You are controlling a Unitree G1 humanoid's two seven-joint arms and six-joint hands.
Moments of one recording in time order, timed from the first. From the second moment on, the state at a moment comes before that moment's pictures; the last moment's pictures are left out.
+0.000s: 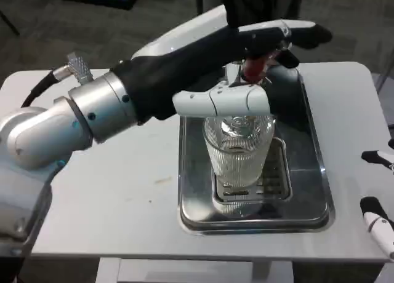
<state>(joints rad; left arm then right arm) -0.80 0.57 -0.12 -0.15 -0.01 -0.09 -0.68 0.34 -0.29 -0.26 -1.02 -0.67 0.27 0.47</state>
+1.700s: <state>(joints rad) -0.80 0.61 -0.10 -0.07 0.03 -0.22 -0.69 0.17 -0.16 0.08 -0.82 -0.56 0.30 0.16</state>
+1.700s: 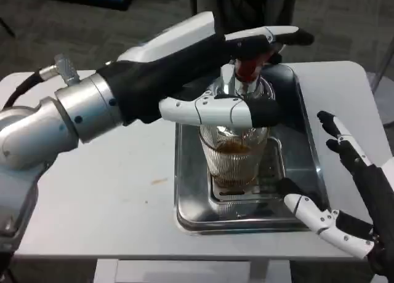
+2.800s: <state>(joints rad) -0.78 0.66 -0.09 -0.14 0.01 -0.15 -0.70 0.00 -0.08 0.17 -0.59 -0.52 0.28 0.06</state>
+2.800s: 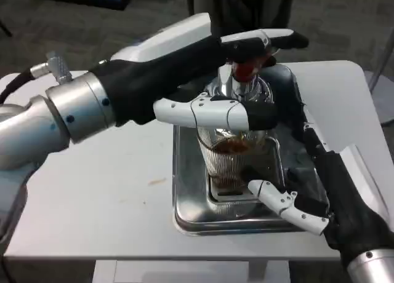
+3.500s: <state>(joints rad) -0.76 0.67 -0.09 -0.18 0.01 -0.11 -0.70 -0.06 -0.05 0.18 -0.54 -0.51 0.28 0.03</state>
